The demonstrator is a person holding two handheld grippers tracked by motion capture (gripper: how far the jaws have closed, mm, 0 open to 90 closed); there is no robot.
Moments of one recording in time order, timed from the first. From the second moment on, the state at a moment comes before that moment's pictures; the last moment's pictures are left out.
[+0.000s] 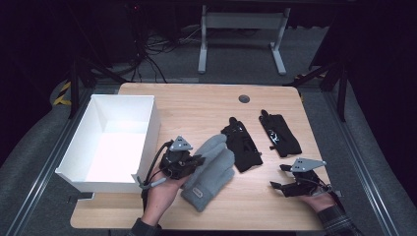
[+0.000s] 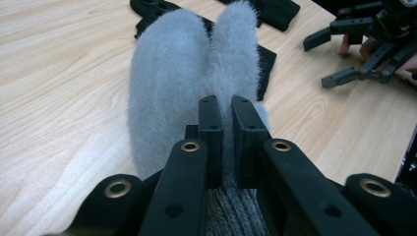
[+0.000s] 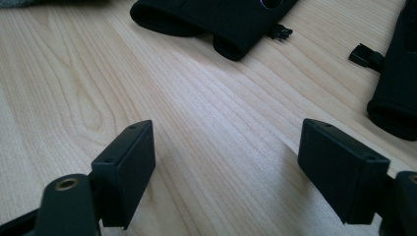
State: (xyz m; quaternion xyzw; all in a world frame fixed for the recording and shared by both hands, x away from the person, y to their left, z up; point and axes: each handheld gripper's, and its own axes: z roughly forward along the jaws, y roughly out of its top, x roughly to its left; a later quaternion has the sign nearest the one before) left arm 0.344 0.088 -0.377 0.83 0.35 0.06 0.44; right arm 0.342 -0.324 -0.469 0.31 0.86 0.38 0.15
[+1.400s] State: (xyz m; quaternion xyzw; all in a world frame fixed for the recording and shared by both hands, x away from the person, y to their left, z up) left arm 0.372 0.064 -0.403 0.86 0.32 0.06 0.40; right arm 0.342 -0.324 -0.469 0.31 0.86 0.38 0.15
